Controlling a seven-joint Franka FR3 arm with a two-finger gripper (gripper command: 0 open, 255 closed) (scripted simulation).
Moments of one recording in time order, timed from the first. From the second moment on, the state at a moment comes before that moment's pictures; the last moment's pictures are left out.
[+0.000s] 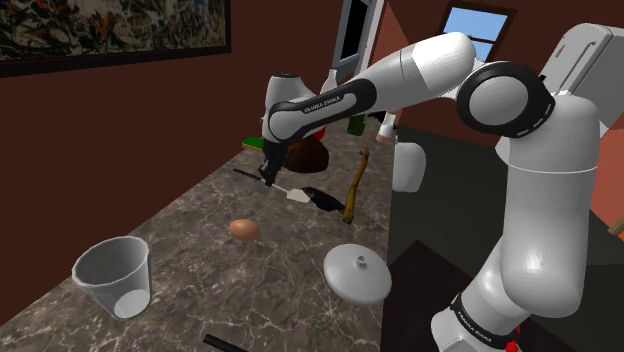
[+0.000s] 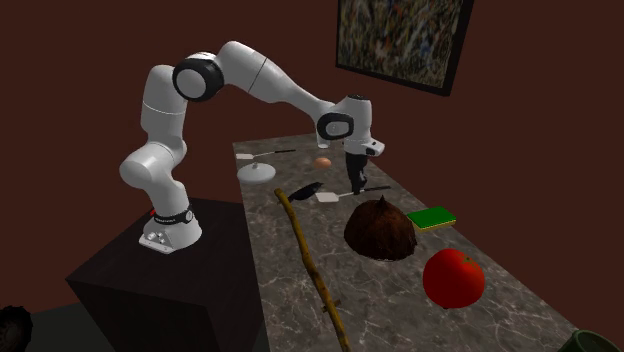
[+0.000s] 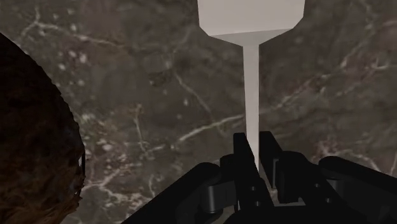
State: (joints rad) arm 0.15 0.42 0.13 -1.75 -0.05 2.23 -0.14
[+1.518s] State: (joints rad) arm 0.18 0.11 0.17 -1.97 -0.01 2.14 -0.07
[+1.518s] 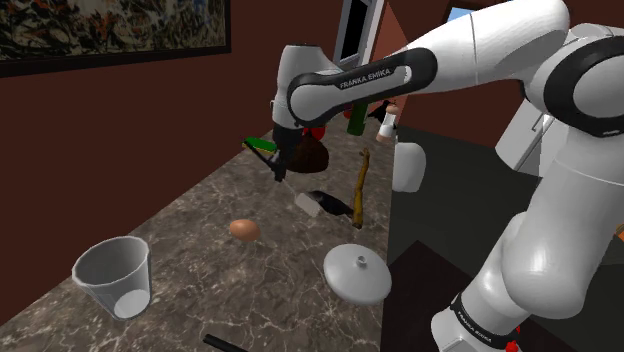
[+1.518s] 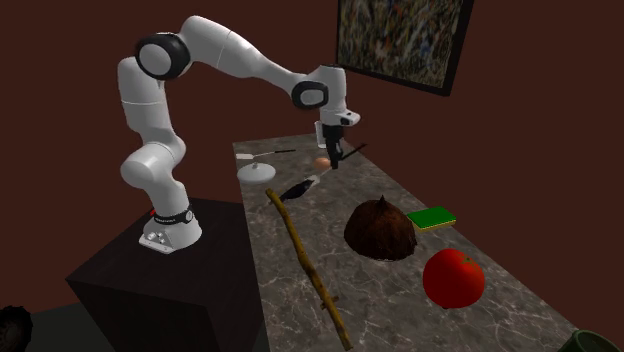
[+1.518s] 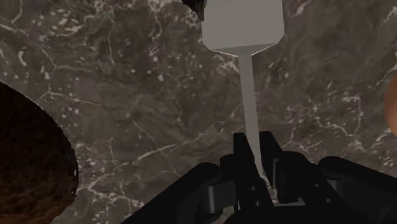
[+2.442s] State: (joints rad) arm 0.31 -0.28 0.29 -2.40 0.09 2.20 0.11
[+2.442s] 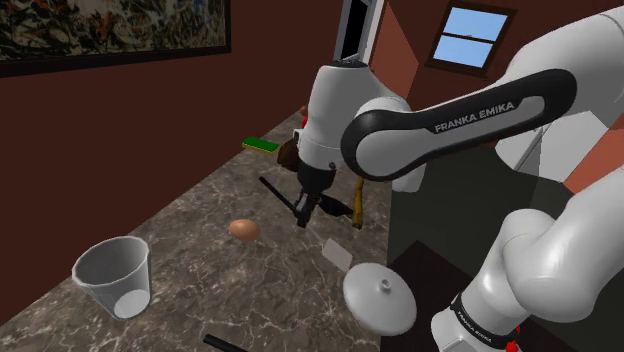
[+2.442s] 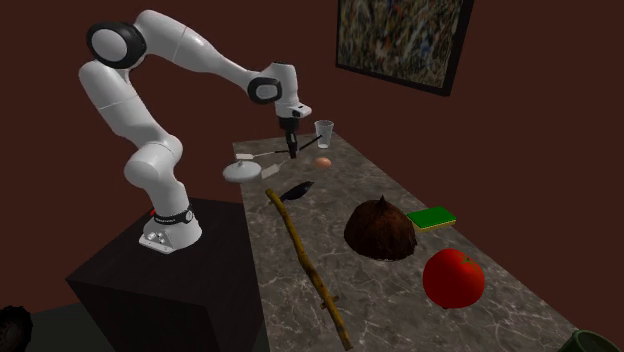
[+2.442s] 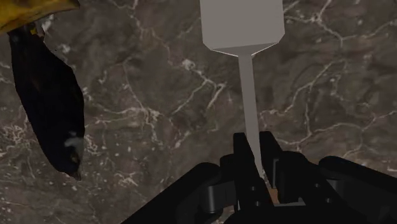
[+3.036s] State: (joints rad) arm 0.37 -0.38 0.36 -2.54 0.14 2.24 0.19
